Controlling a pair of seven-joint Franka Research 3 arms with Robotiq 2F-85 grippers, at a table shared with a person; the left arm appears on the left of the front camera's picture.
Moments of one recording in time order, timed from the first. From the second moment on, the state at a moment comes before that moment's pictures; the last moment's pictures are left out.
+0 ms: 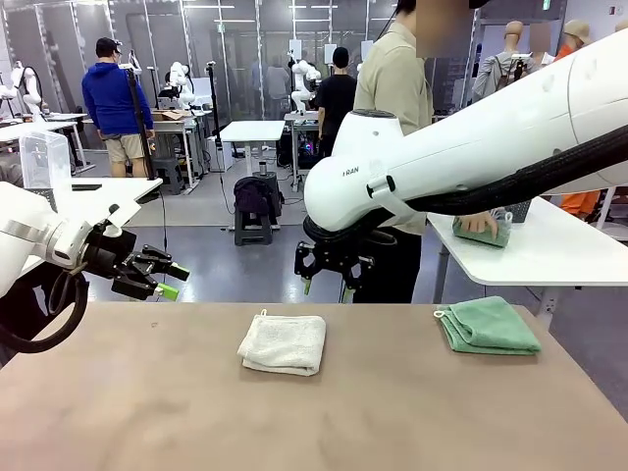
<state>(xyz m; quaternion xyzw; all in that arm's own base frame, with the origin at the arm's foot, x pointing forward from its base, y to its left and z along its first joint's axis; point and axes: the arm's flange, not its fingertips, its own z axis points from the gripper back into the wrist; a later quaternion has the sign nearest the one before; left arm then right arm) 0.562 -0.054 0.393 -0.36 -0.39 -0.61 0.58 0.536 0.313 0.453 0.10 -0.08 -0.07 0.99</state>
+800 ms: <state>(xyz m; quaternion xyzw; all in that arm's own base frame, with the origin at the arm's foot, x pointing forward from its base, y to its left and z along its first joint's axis) 0.562 -0.054 0.393 -0.36 -0.39 -0.61 0.58 0.536 0.313 0.453 0.10 -0.08 -0.07 0.99</state>
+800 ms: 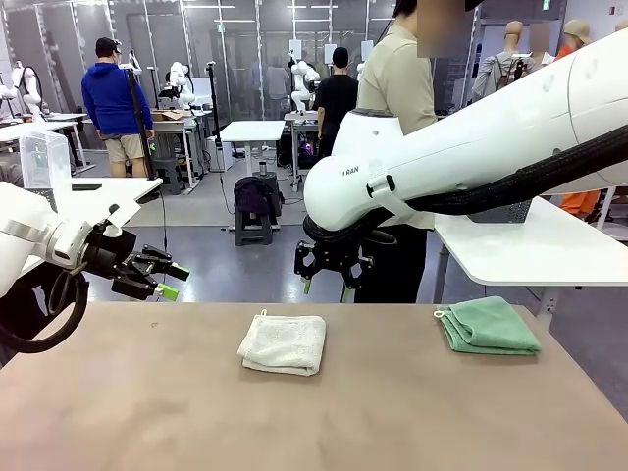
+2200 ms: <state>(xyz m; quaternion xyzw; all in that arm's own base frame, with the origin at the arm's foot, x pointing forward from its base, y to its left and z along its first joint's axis) 0.562 -0.054 0.393 -0.36 -0.39 -0.61 0.58 0.554 0.317 0.342 0.10 -0.05 -0.12 0.99</state>
